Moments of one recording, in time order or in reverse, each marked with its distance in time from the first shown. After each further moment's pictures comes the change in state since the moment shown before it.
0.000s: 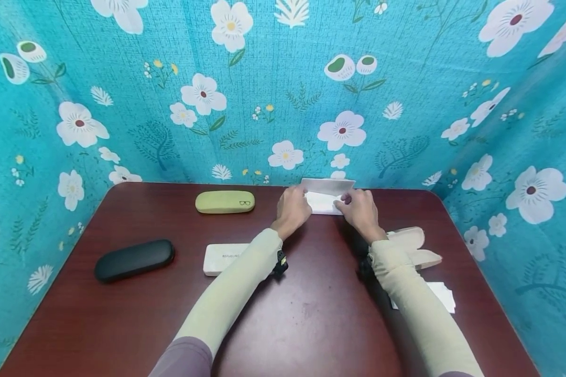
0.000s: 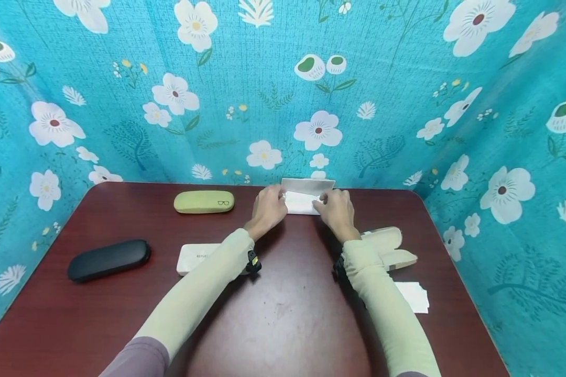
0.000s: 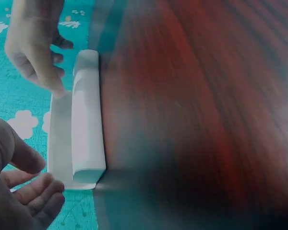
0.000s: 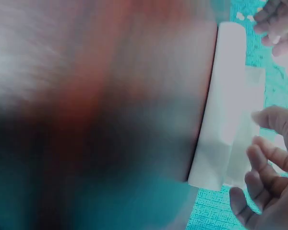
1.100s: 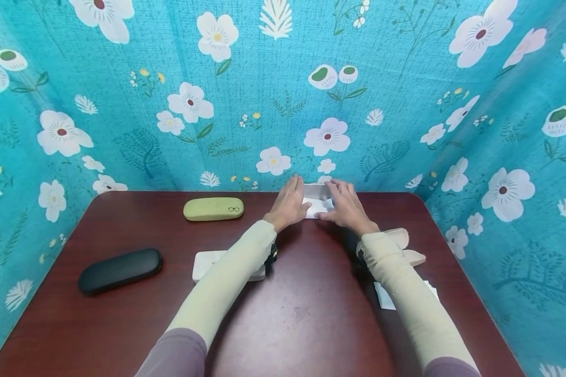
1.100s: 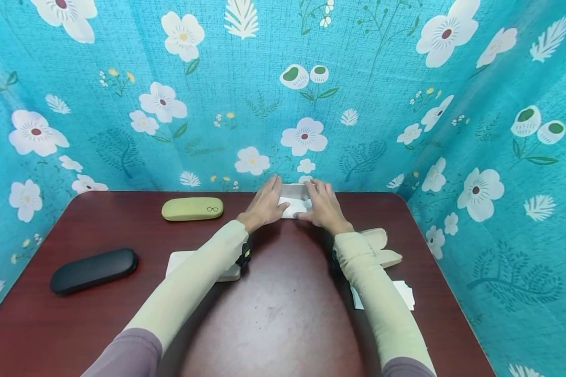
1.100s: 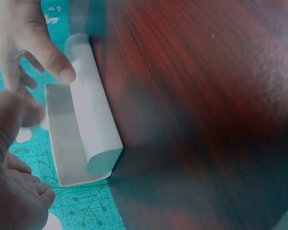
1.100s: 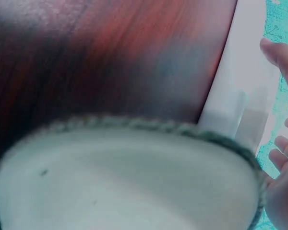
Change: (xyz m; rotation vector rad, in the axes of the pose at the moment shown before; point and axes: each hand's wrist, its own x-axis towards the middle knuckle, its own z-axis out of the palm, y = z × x) left_hand 0.022 0.014 -0.007 0.247 -0.295 0.227; right_hand 0.017 0.013 -0.010 -0.129 -0.128 -0.334
